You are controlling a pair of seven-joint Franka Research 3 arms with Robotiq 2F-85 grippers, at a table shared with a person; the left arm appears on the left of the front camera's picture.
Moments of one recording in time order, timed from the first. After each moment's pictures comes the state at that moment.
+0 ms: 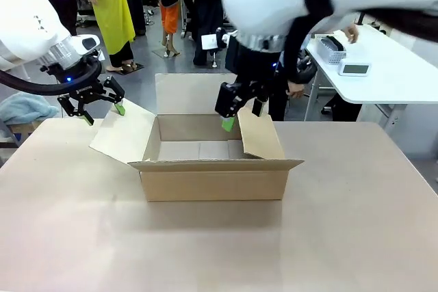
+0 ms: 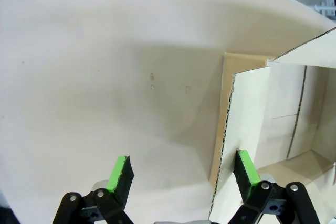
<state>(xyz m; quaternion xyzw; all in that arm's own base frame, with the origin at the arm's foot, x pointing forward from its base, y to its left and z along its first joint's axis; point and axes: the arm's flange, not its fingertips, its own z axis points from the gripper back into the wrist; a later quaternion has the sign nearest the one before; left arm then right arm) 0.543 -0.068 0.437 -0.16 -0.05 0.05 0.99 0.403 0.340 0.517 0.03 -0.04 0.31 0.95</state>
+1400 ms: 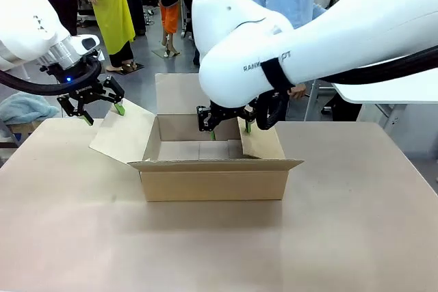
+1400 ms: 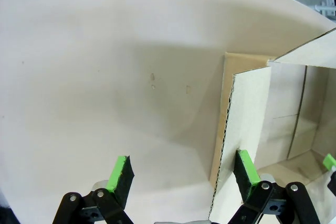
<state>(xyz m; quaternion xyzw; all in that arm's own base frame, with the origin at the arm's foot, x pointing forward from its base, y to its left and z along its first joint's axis) 0.543 -0.067 0.436 -0.16 -0.05 0.05 0.99 0.467 0.390 0.424 -0.08 -0.10 0.07 0.99</state>
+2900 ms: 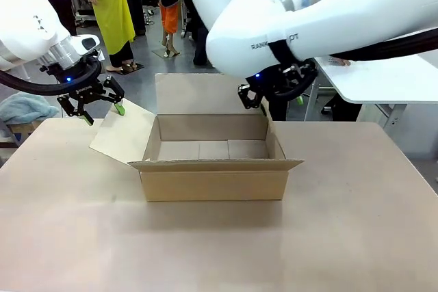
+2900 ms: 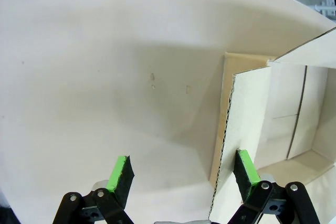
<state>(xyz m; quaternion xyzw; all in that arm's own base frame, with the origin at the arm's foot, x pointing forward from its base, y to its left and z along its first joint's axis) 0.543 -0.067 0.437 -0.16 -0.05 0.05 0.99 0.493 0.309 0.476 -0.26 -0.11 -0.11 0.95</state>
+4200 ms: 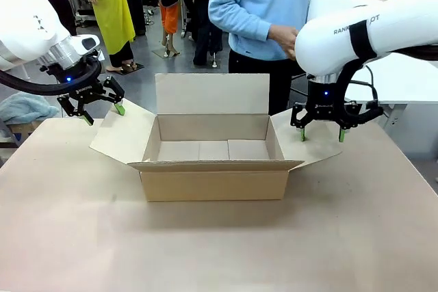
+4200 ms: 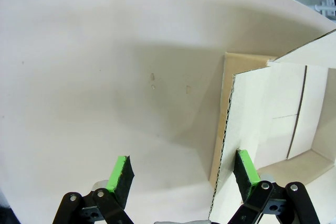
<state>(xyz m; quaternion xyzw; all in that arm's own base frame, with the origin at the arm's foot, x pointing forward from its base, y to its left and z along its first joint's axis) 0.543 -0.067 0.437 -0.16 -0.05 0.05 0.99 0.499 0.161 0.422 -0.08 0.03 -0.17 0.98</state>
